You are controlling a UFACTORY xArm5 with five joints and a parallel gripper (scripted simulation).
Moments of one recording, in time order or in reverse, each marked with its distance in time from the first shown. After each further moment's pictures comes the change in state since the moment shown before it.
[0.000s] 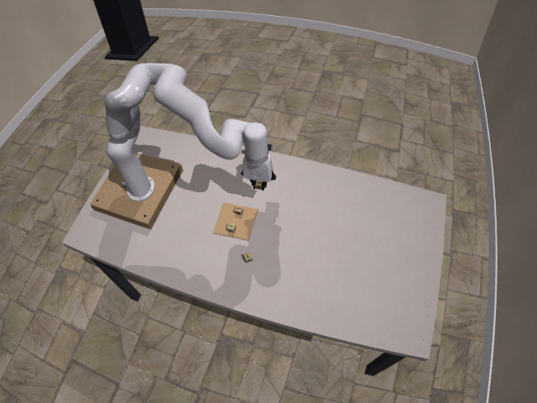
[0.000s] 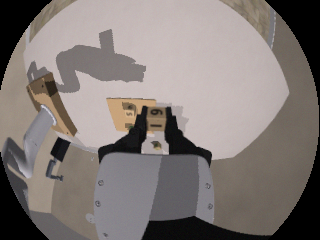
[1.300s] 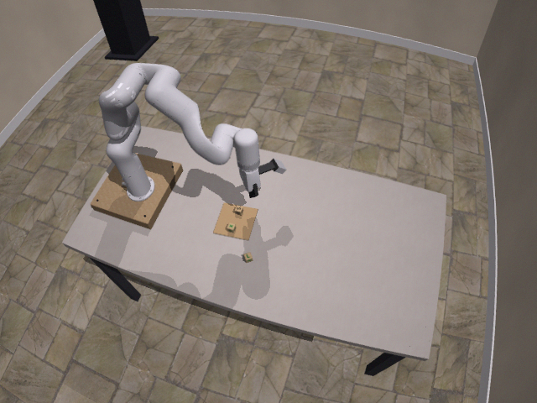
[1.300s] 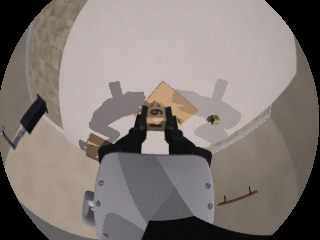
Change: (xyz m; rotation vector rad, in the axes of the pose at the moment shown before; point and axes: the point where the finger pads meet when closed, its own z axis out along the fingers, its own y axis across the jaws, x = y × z) arm -0.035 -0.019 -0.005 -0.004 0.003 0.995
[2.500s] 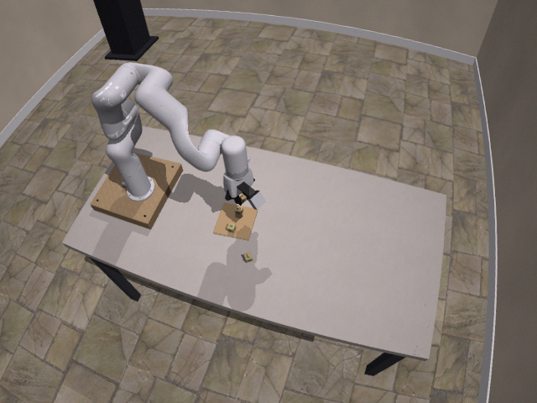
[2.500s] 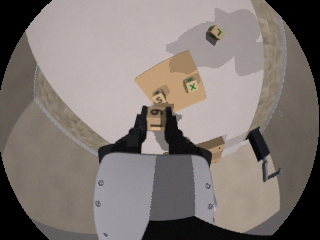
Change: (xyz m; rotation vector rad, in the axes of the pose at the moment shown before) arm -0.046 0.018 -0.002 0.000 0.000 1.200
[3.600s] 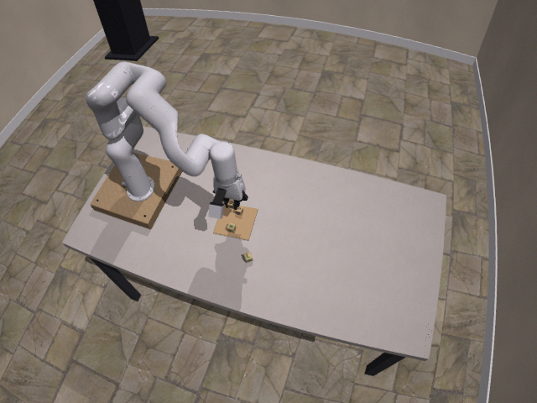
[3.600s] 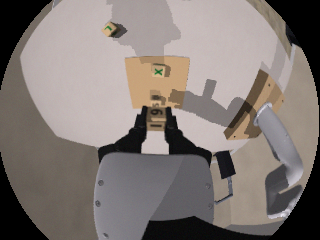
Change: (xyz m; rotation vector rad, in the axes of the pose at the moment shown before) arm -0.005 0.040 0.000 0.001 0.000 1.025
